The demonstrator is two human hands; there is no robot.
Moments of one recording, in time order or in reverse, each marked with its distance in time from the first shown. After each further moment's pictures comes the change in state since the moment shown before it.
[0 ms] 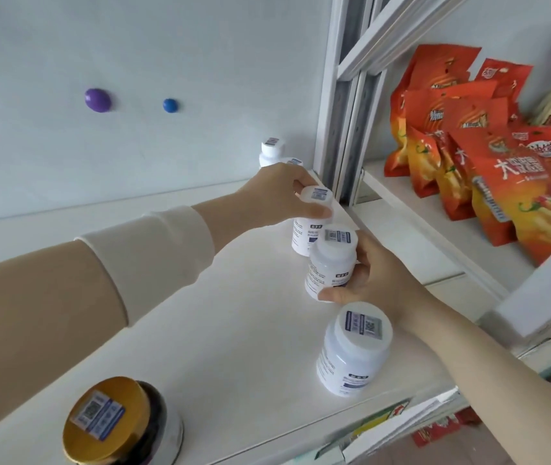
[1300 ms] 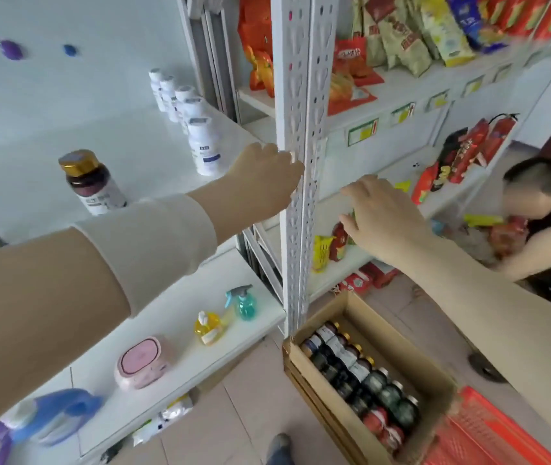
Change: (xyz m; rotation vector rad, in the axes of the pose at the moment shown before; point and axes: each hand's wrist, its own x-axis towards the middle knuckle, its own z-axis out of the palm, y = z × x) left_hand -0.261 0.155 0.132 1.195 -0.073 0.525; right_hand -0.329 0.016 -0.042 -1.208 0.339 0.059
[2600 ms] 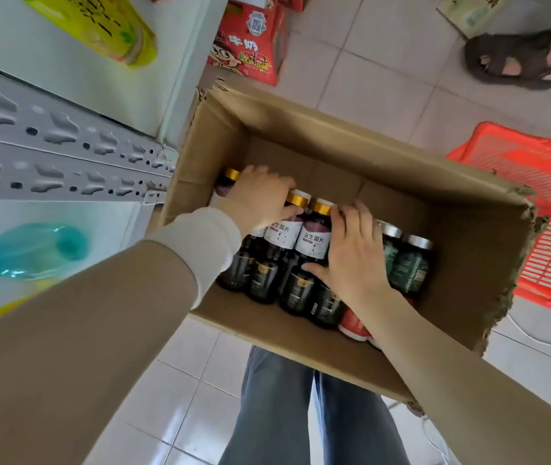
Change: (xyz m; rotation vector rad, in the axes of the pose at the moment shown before) left_hand 0.175 0.426 0.492 -0.447 -0.699 0.634; right_hand -0.183 0.082 0.558 0.247 -0.658 0.712
